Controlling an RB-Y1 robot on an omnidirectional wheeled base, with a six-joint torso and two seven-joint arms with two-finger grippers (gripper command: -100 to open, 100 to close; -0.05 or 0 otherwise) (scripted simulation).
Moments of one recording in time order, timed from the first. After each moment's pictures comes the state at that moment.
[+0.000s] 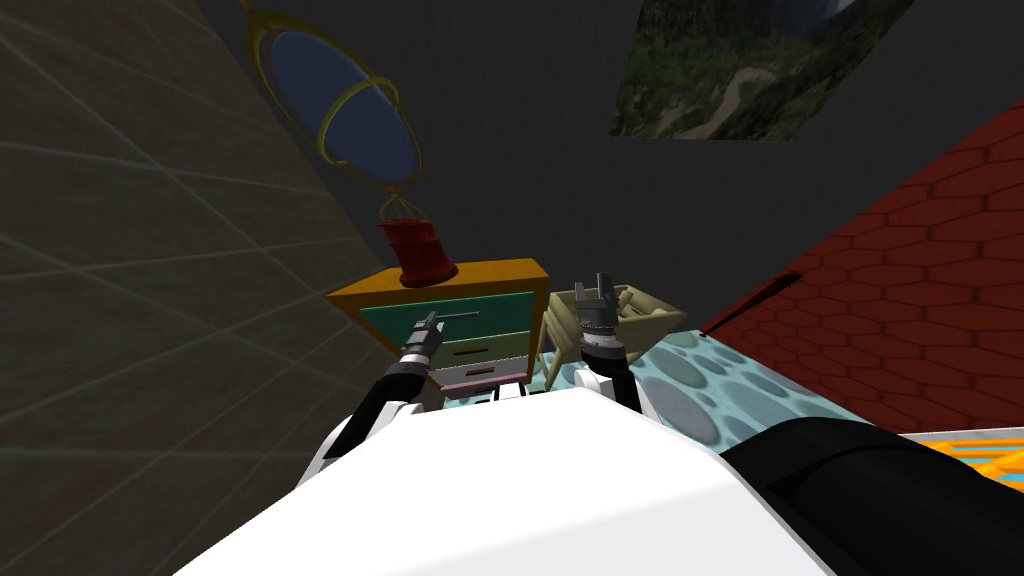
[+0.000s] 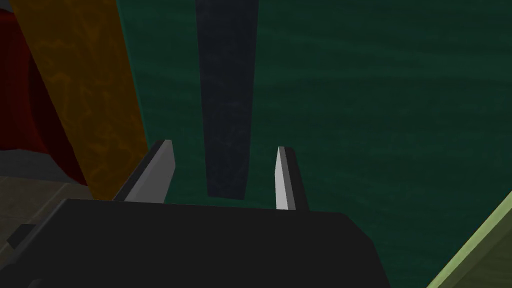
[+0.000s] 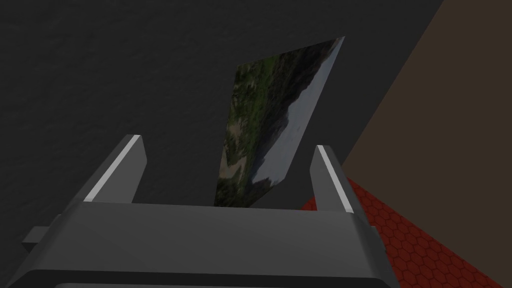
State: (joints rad) left arm 0.56 0.14 -0.10 -2.45 0.01 0.26 0.12; right arm 0.53 0.02 0.05 -2.37 0.07 -0.53 -0.05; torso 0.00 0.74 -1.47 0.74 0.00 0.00
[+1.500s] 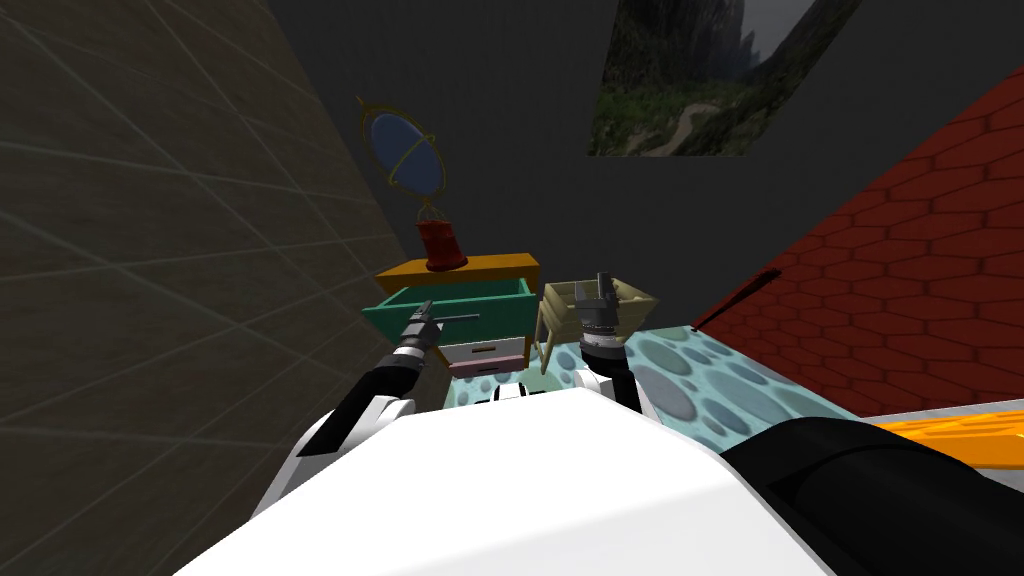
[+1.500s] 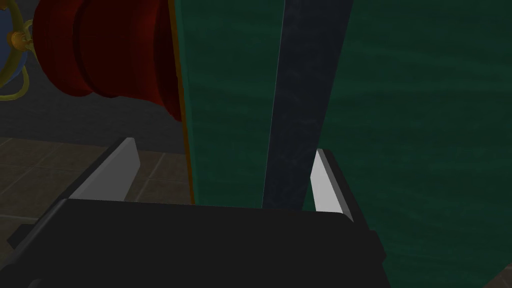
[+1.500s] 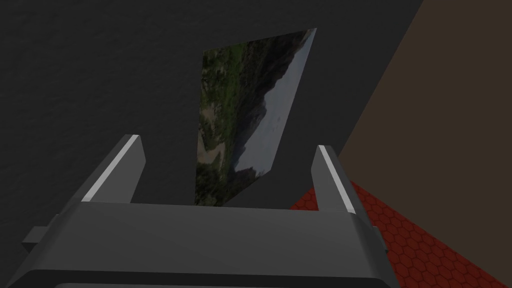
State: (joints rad) left arm 0.50 0.19 -0.08 -2.56 0.02 0.43 0.15; right arm 0.53 0.02 0.05 -2.37 0.07 -0.53 -0.05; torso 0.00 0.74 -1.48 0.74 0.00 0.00
